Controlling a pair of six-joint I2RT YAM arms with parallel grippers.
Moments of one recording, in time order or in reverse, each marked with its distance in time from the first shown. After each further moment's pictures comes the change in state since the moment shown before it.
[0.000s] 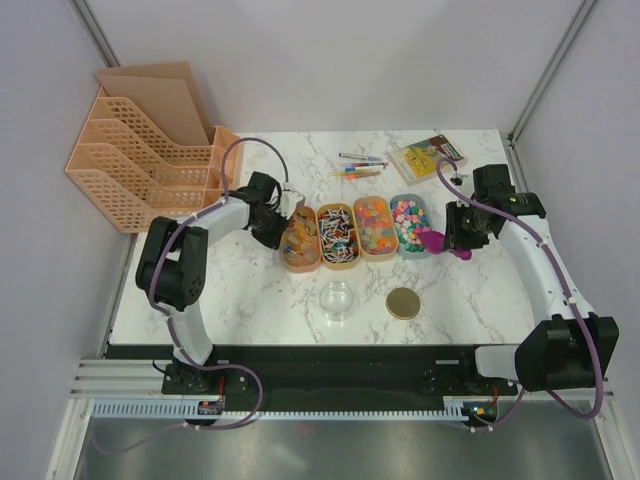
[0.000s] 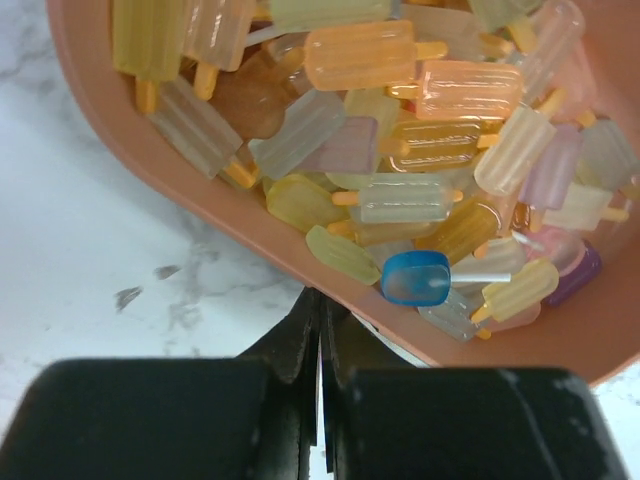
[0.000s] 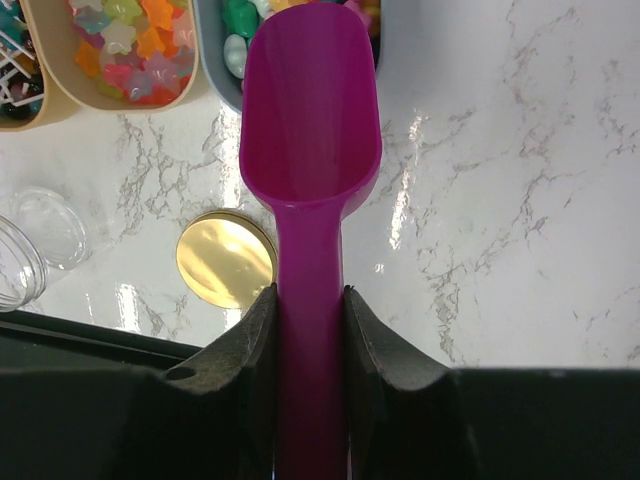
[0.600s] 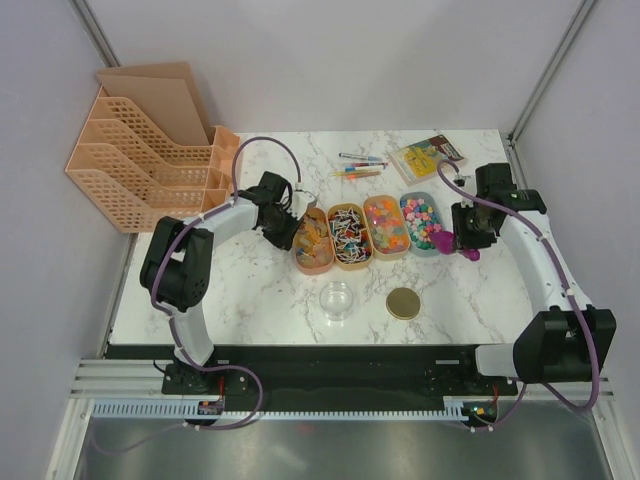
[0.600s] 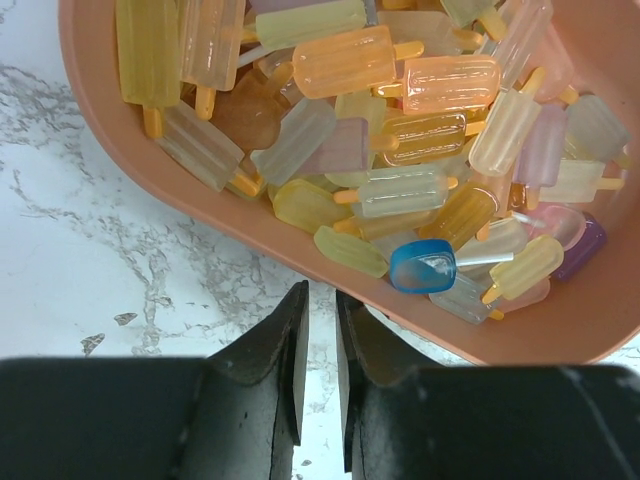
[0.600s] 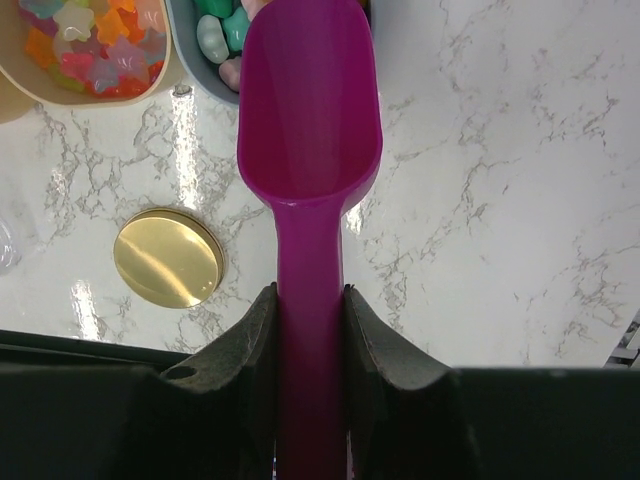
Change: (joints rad) left arm -0.083 0.007 0.028 0.002 0.037 -0.003; right arm -0.032 0.030 0.010 -0.019 0.093 -0.073
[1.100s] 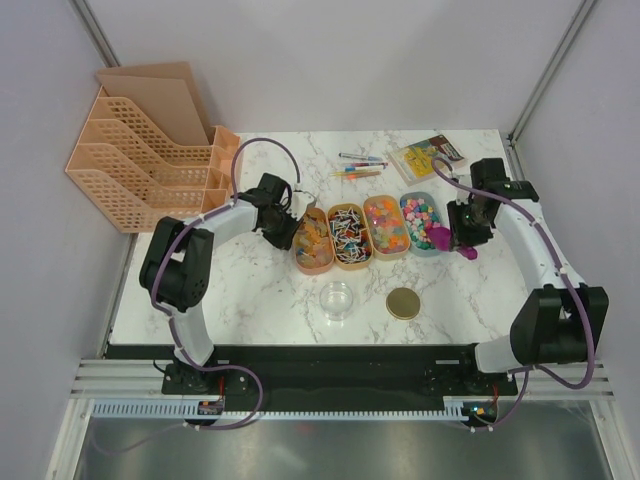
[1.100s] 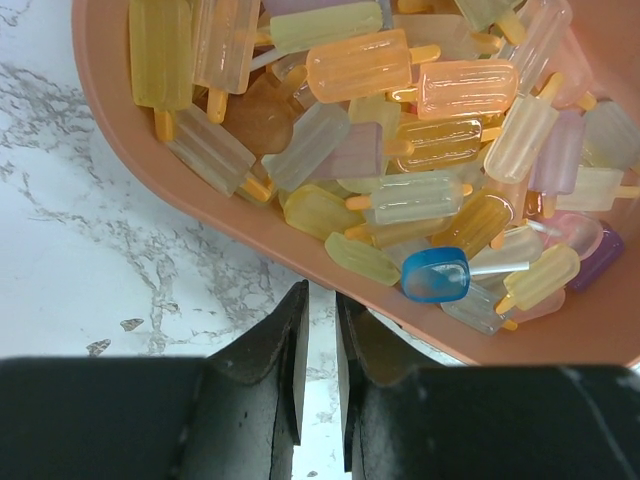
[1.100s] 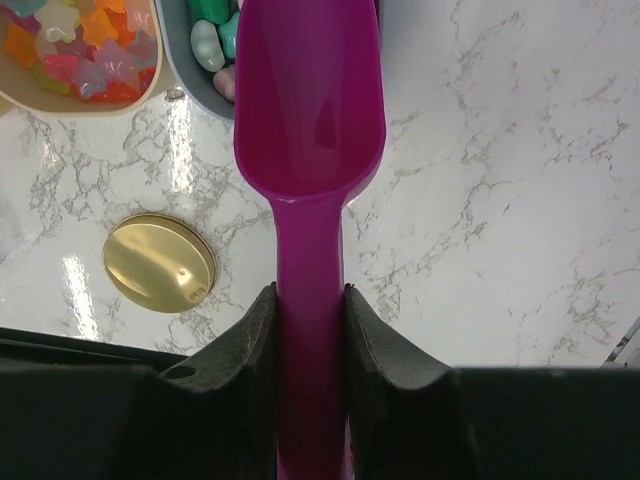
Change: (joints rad) left arm 0.002 -0.001 -0.023 0.045 -0.011 0.000; right arm 0.000 0.096 0.036 0.000 -0.006 -0.045
